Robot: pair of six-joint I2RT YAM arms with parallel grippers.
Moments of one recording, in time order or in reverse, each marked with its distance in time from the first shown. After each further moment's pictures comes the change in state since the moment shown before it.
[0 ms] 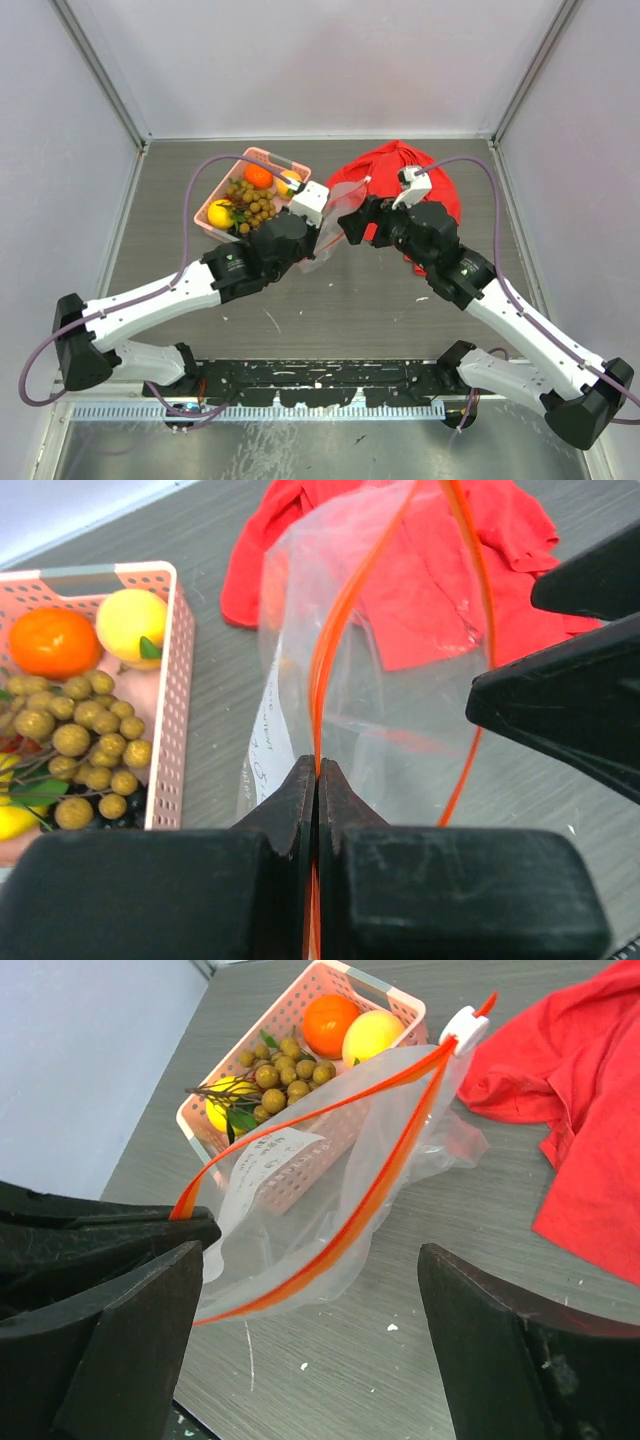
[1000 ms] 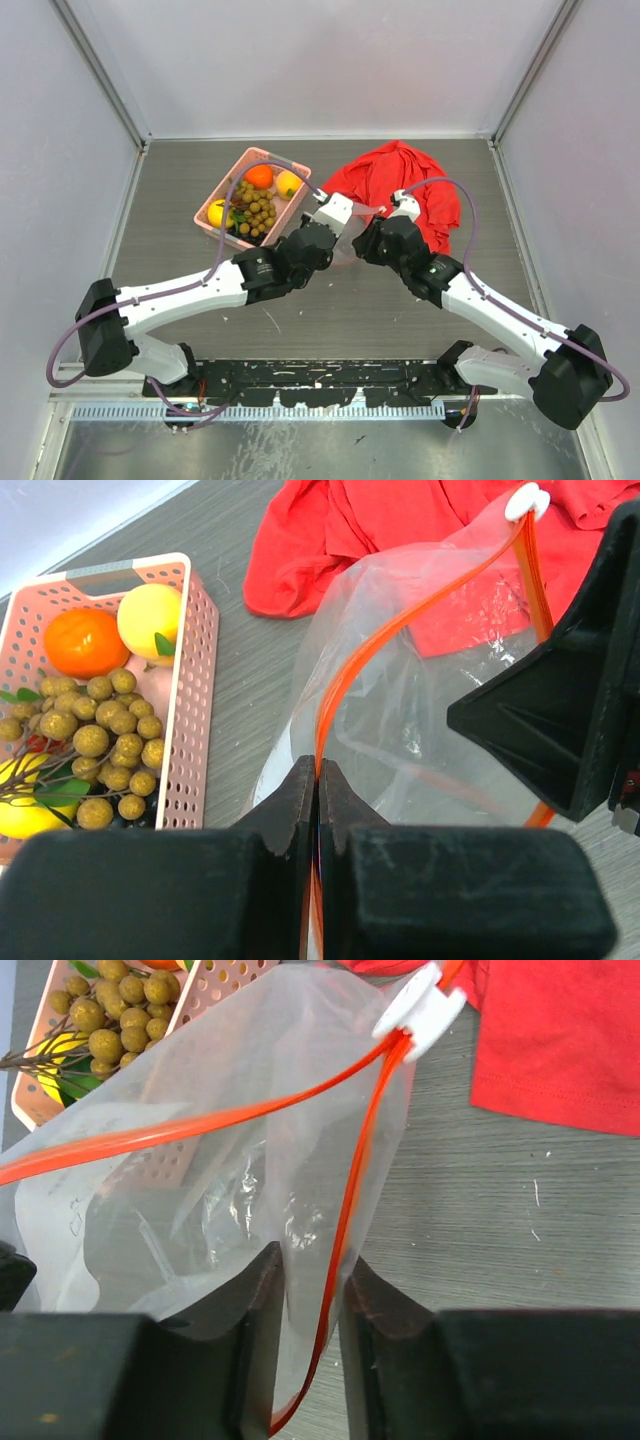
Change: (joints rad) left arm -0.073 0.153 0.024 0.061 -0.170 0.093; right arm 0.000 0.136 -0.195 0.040 0.145 0.256
